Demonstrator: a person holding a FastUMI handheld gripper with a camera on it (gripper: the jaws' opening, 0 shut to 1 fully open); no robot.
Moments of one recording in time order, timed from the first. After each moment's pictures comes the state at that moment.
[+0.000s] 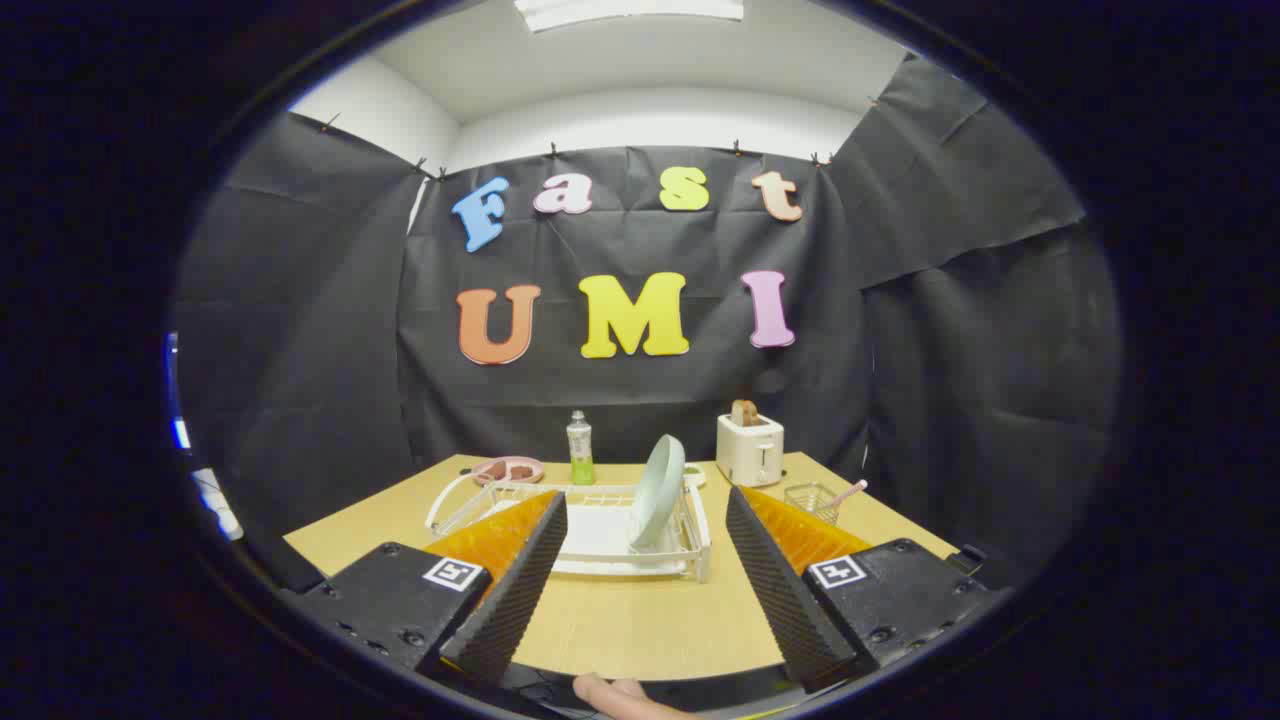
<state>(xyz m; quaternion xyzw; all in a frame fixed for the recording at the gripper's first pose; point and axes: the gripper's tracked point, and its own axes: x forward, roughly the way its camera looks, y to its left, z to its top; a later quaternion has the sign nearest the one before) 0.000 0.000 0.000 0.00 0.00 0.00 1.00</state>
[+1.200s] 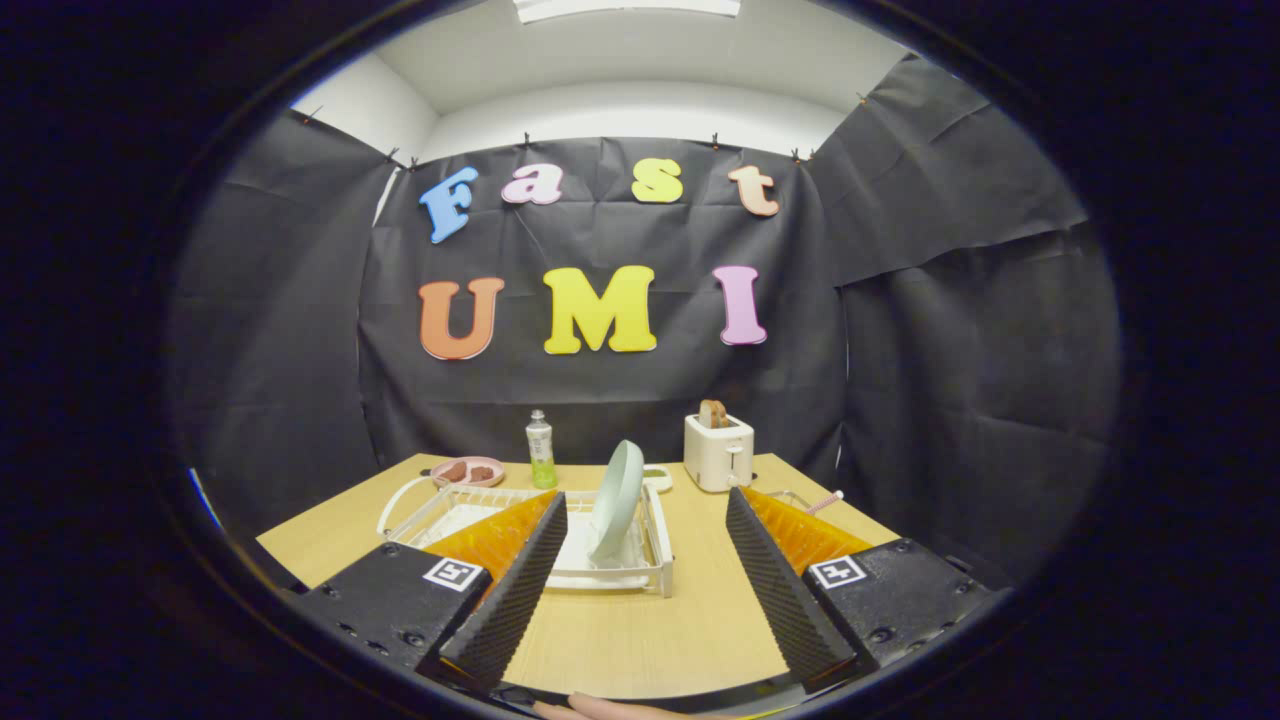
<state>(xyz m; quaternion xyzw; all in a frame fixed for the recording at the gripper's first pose) 0.052 -0.038 0.014 0.00 0.02 -0.05 1.00</state>
